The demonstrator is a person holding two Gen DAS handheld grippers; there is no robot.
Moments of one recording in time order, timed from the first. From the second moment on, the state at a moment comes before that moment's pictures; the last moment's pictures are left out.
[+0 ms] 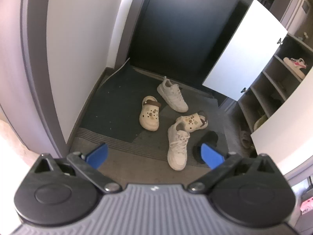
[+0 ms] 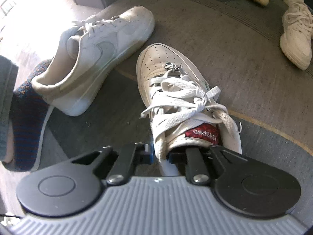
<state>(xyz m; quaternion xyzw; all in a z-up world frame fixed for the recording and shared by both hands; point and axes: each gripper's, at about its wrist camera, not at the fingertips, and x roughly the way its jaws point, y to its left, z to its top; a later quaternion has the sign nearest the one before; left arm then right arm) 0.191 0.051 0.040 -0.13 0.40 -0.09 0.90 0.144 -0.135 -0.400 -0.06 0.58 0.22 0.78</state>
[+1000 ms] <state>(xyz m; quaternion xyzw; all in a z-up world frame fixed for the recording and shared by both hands) 0.165 0.028 0.053 -0.06 0.36 -0.10 0.93 0.178 -0.030 -0.396 0.04 0.54 0.11 0.84</state>
